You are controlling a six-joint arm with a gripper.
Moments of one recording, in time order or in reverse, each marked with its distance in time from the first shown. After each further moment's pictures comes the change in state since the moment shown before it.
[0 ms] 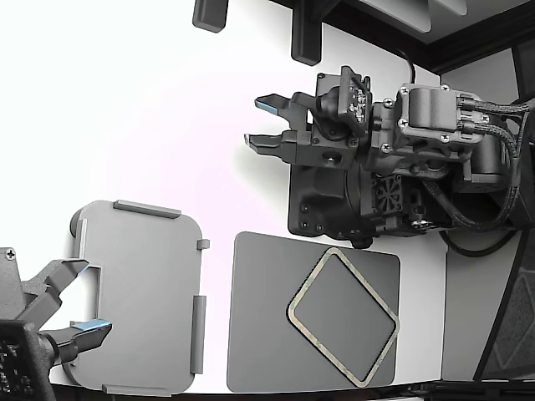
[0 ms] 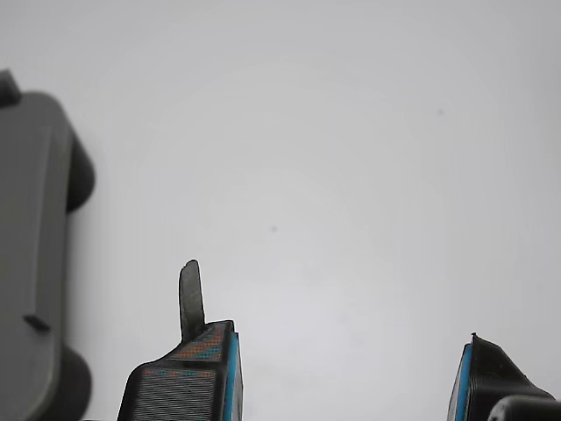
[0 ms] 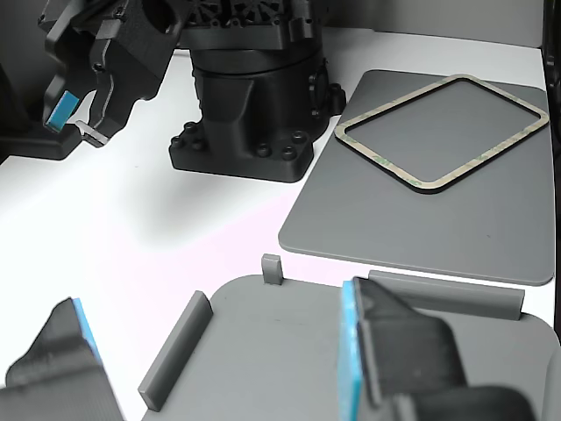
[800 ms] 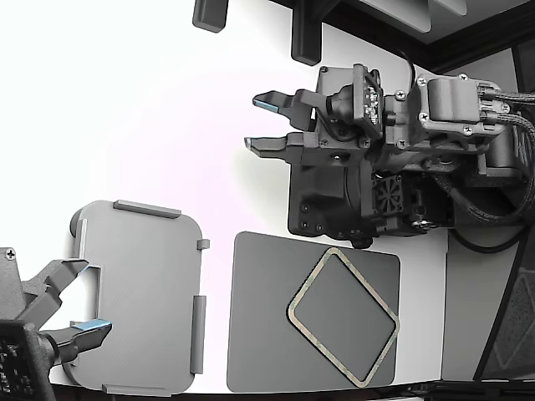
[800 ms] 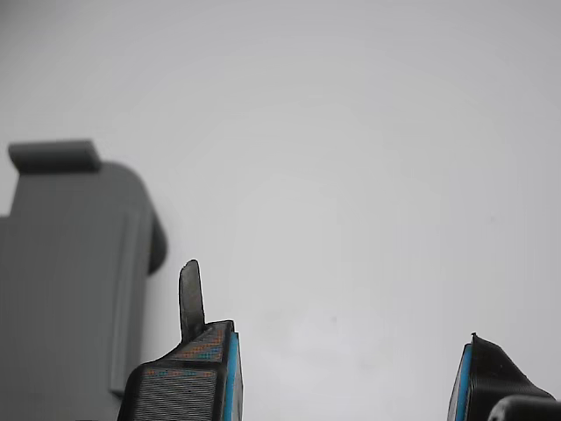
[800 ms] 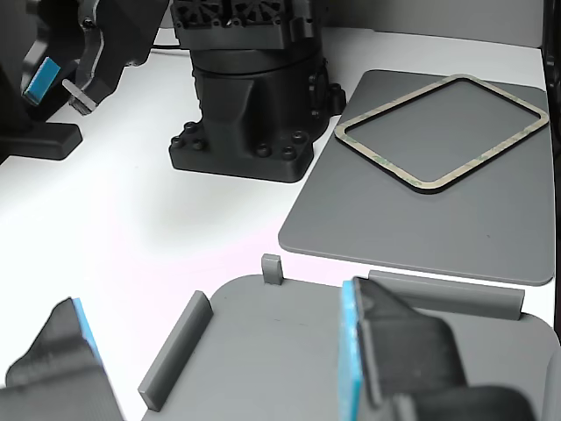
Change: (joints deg) arm 2.0 -11.7 -11.7 -1.6 -3.7 -3.8
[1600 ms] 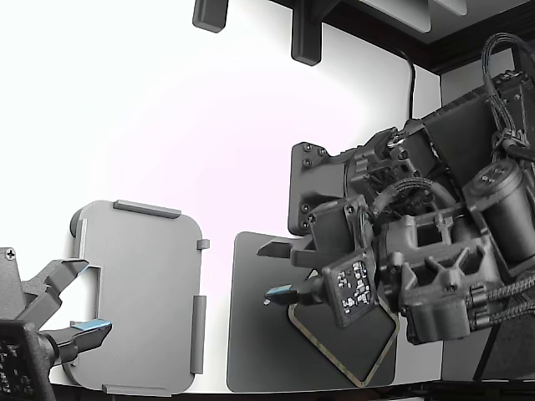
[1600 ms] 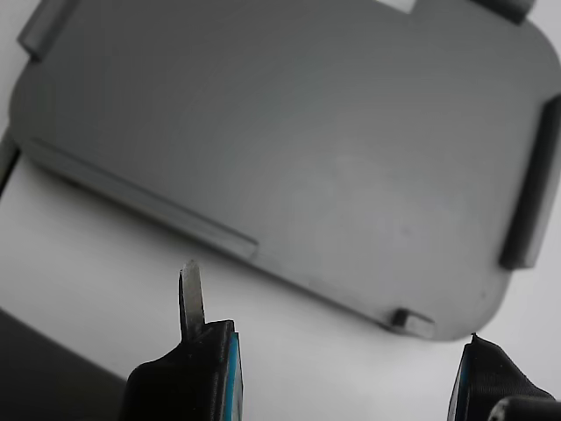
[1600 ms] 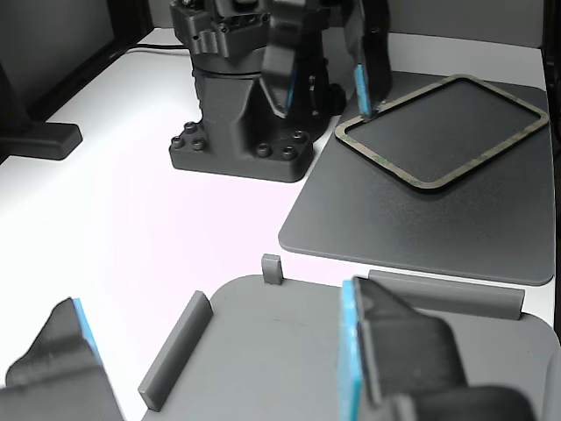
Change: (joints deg) arm 42.5 -27.9 -22.3 17.2 13.7 15.1
